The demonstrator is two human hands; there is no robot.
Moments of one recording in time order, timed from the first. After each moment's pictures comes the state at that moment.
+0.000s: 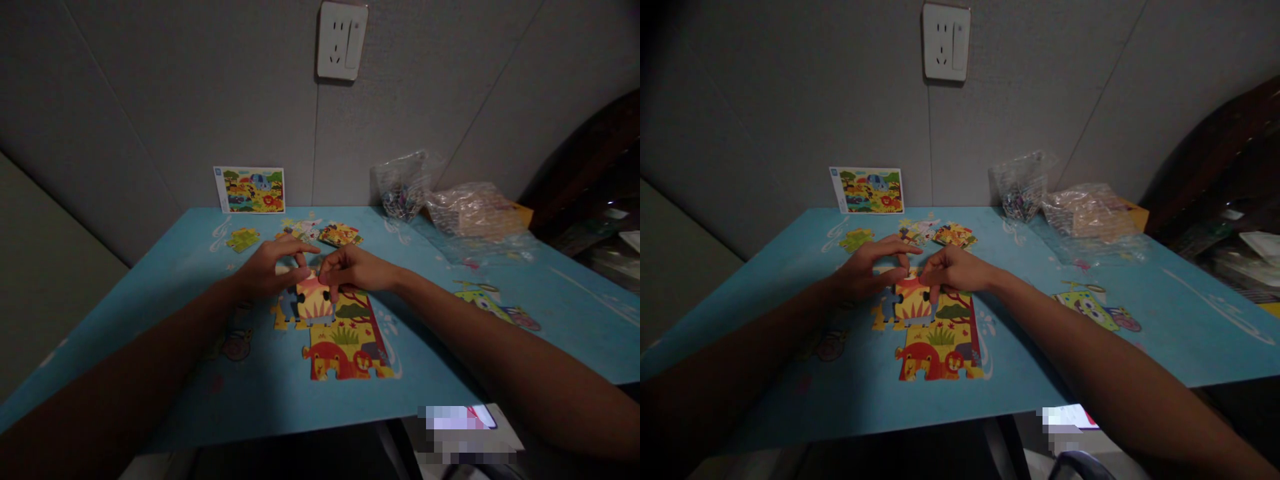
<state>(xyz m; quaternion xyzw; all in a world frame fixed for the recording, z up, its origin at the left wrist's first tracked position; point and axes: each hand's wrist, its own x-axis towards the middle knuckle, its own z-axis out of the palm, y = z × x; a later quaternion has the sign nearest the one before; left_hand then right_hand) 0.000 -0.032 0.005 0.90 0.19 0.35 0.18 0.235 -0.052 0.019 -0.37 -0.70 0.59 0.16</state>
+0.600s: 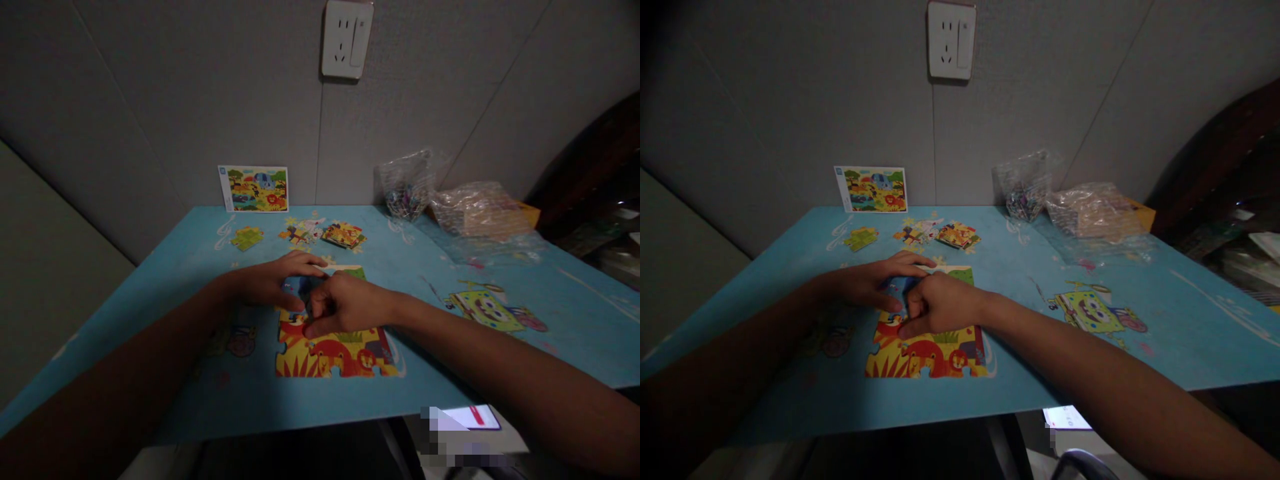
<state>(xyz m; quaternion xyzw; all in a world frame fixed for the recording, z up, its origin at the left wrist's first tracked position) -0.014 -0.020 -0.006 0.93 0.12 0.14 0.31 0.207 -0.092 0.021 -0.35 -0.85 0.38 0.08</state>
